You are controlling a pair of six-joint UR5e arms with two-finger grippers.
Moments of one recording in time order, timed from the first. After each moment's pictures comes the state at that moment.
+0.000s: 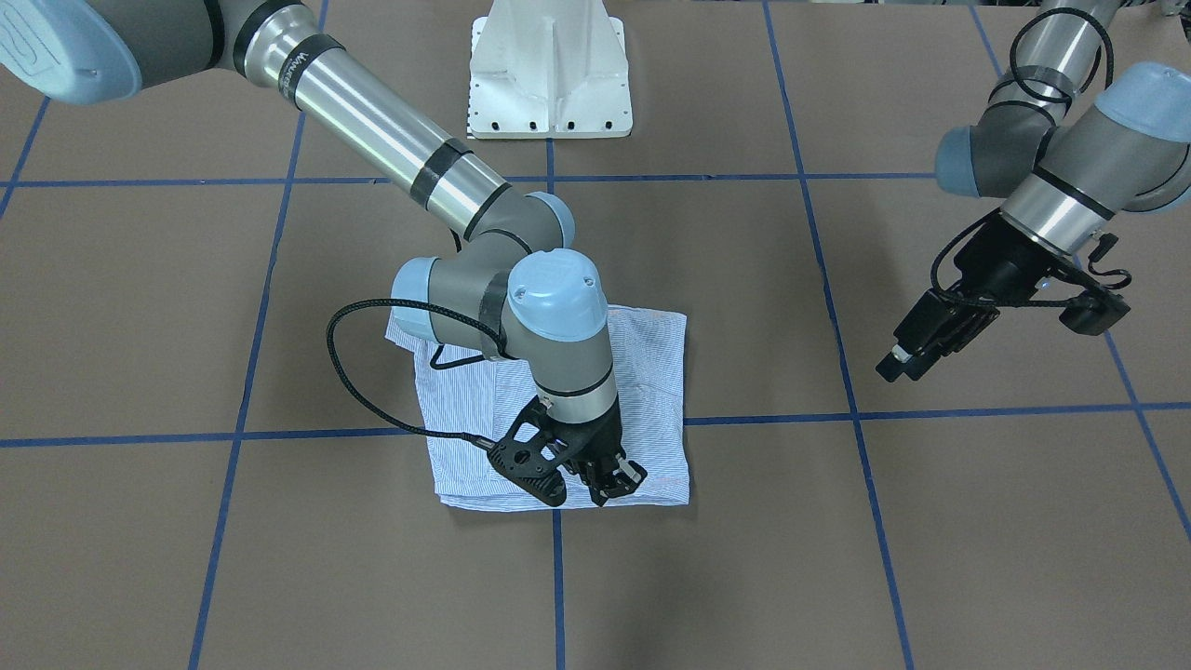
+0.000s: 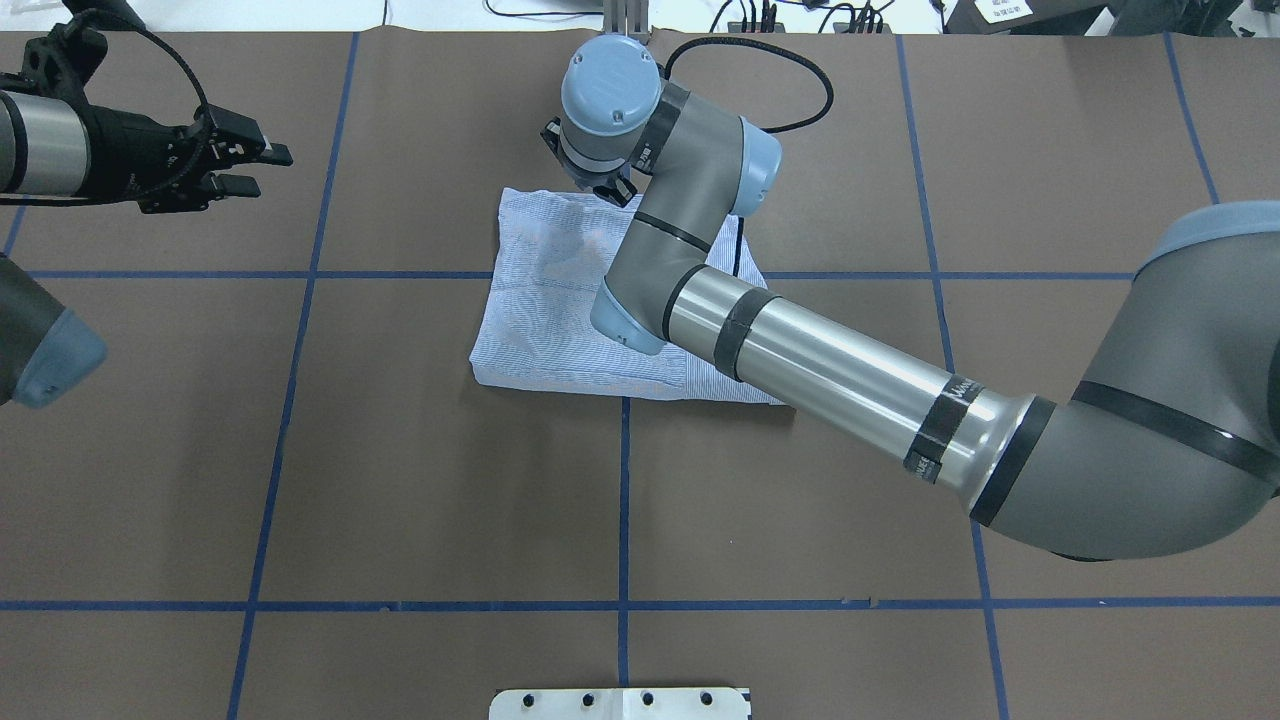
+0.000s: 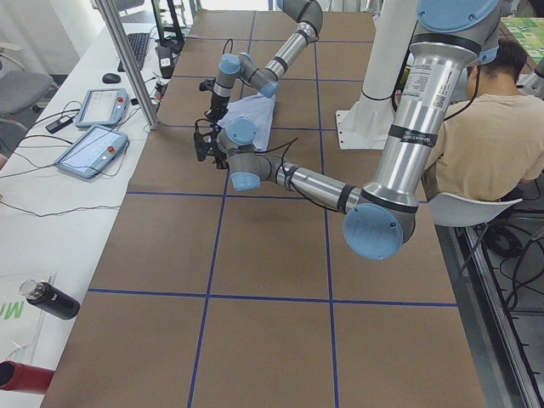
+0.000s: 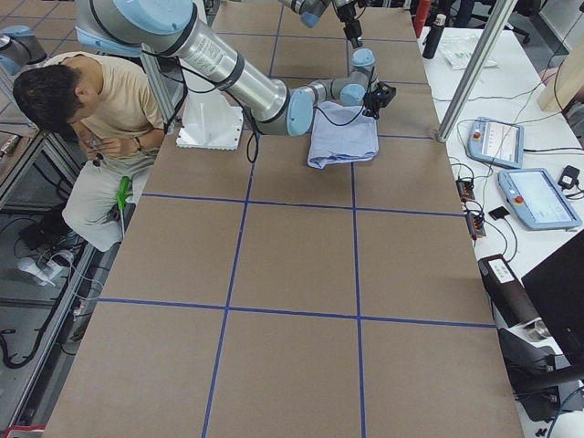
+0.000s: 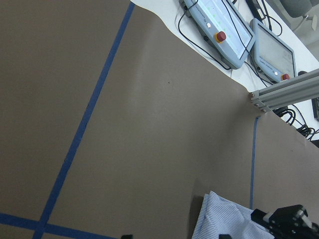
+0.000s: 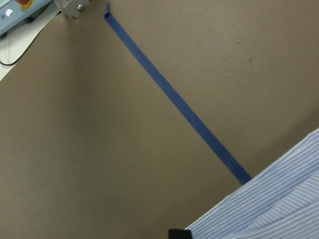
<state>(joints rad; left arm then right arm) -1.00 -1.83 -1.58 -2.63 -2.08 -1.58 0.67 -0.36 0.69 -0.94 1.75 1.85</state>
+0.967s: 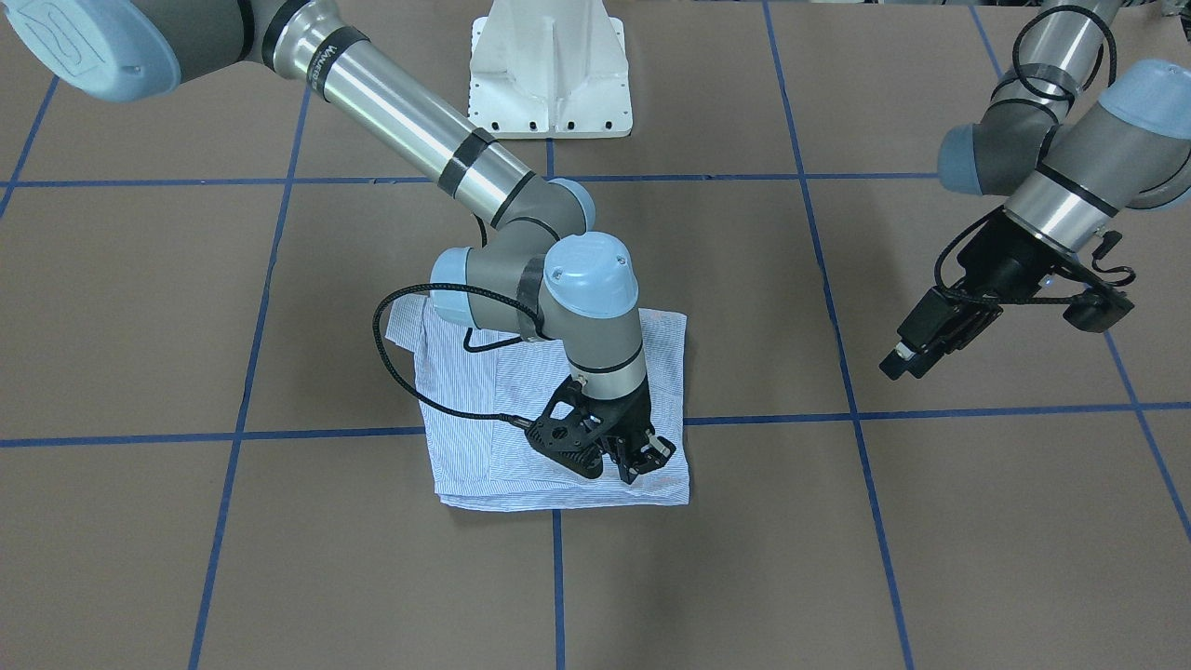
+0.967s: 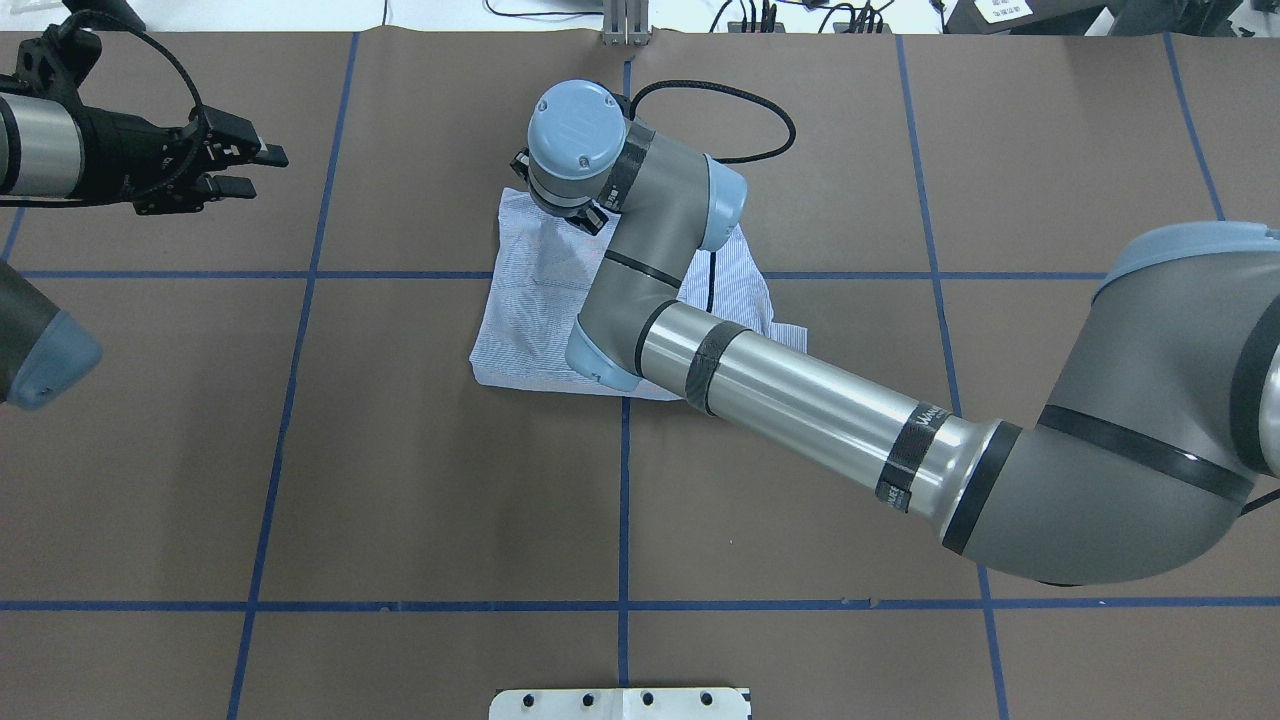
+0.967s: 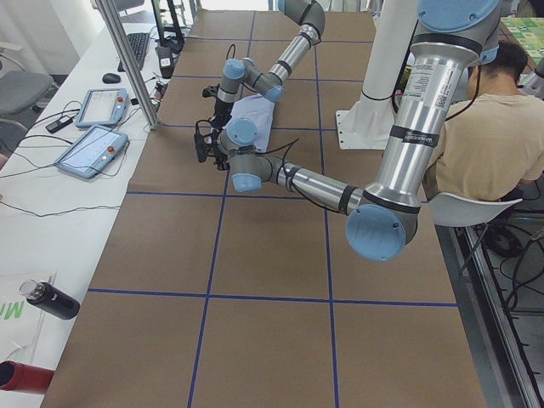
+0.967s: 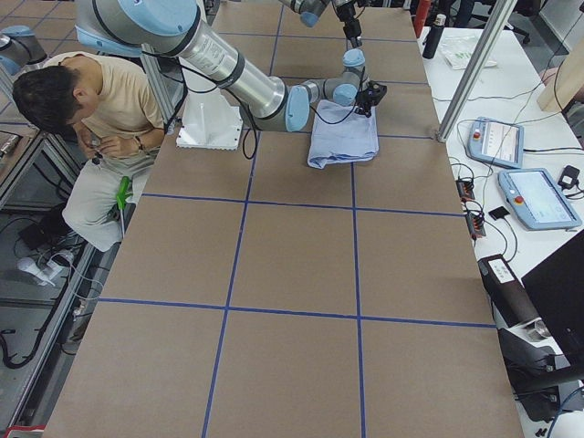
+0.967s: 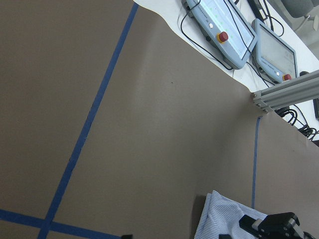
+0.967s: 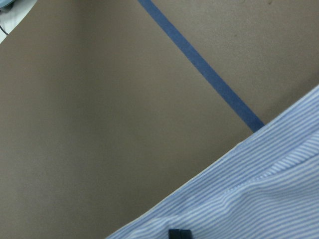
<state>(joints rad) -1.01 -1.83 -1.58 -2.63 -2.08 -1.58 0.61 -0.34 0.63 -0.87 1.69 1.86</state>
